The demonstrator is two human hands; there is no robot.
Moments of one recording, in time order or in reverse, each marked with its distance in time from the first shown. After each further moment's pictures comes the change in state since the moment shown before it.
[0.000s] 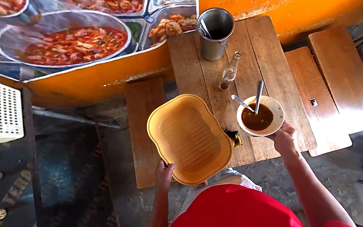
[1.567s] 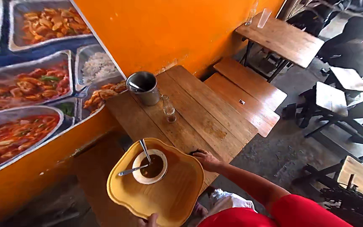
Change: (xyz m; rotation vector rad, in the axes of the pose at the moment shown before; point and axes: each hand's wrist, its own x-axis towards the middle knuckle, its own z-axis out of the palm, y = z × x) left_hand -0.006 -0.009 0.015 -0.013 0.009 0.045; right_hand -0.019 0.104 0.054 -1.006 -0.614 -0.438
